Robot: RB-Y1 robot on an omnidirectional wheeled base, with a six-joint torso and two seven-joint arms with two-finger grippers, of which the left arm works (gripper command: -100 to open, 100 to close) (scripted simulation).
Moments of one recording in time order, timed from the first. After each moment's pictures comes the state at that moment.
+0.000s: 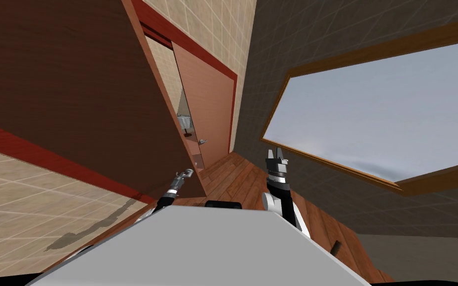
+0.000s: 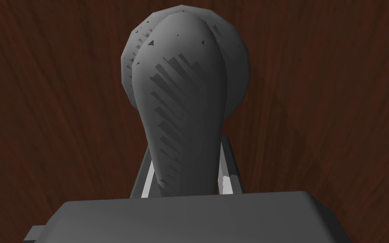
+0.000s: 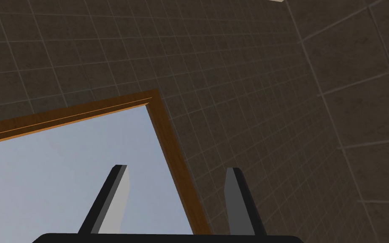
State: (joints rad) arm 0.05 0.39 -0.01 -0.59 0.11 -1.00 0.33
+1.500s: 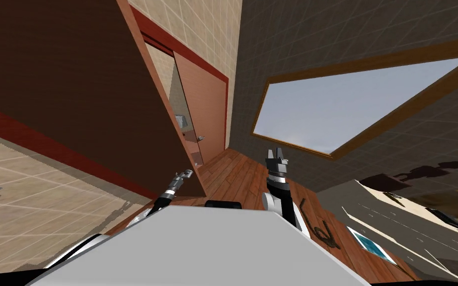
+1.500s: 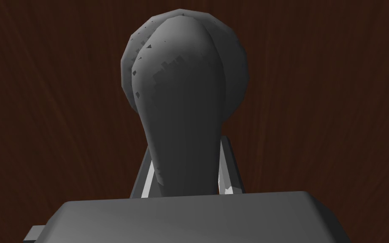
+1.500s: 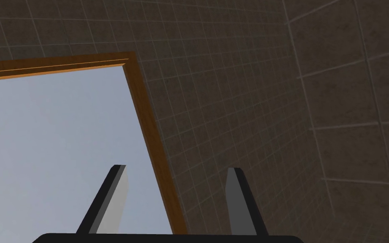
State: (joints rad) arm 0.00 0.45 -0.10 -0.47 0.12 -1.09 0.39
